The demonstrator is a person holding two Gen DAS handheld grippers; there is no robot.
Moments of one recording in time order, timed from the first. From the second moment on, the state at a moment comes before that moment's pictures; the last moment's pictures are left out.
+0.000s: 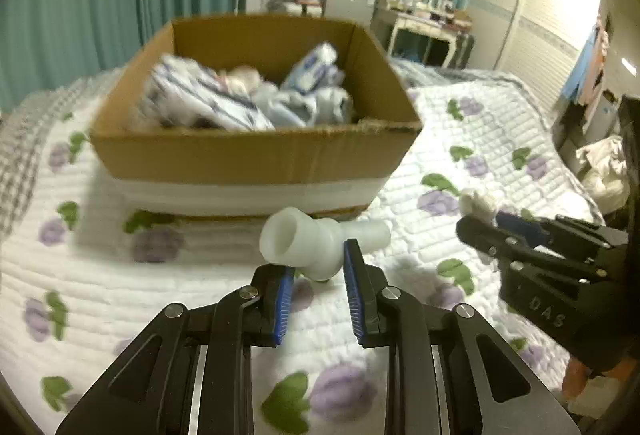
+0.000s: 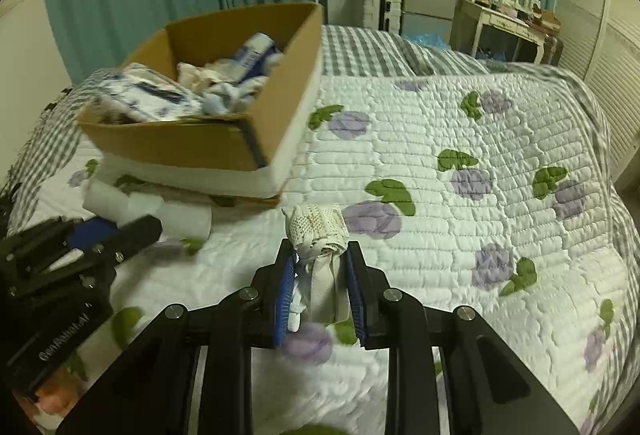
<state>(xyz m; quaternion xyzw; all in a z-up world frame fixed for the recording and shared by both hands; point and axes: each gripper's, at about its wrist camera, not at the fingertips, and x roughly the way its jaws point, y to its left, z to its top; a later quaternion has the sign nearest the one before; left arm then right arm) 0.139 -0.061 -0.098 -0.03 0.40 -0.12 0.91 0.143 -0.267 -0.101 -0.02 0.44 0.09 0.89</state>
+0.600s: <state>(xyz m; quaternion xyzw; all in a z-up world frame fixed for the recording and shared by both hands) 0.075 -0.044 0.004 0.05 0.28 -0.10 0.95 0.082 -0.221 0.032 -0.05 0.32 0.12 0.94</state>
